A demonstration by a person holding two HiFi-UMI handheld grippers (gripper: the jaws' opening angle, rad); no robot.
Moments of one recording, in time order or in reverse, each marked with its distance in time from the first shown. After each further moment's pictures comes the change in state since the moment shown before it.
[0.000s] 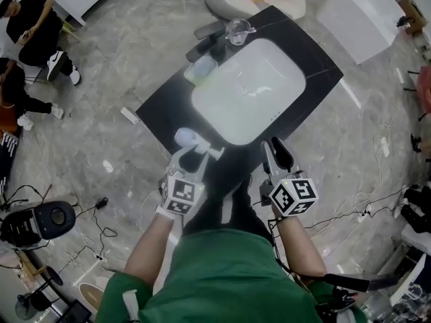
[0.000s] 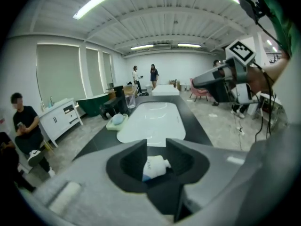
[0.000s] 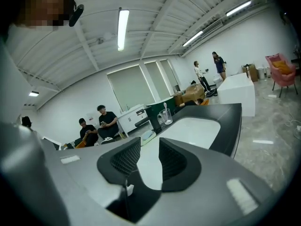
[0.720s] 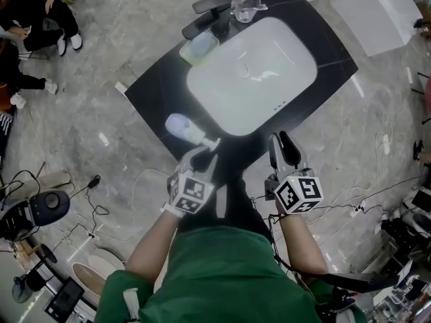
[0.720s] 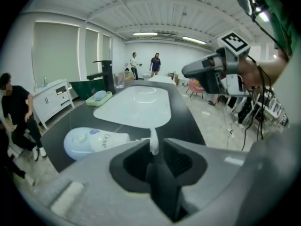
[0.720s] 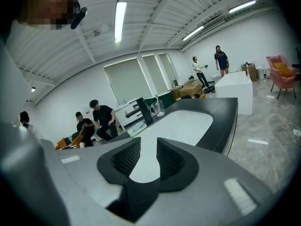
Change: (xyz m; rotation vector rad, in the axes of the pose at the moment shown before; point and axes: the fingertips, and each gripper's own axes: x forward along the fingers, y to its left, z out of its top) left arm 0.065 -0.057 -0.064 -0.114 0.120 -0.099; right arm 0.025 -0.061 -0.034 -0.007 0.073 -0.036
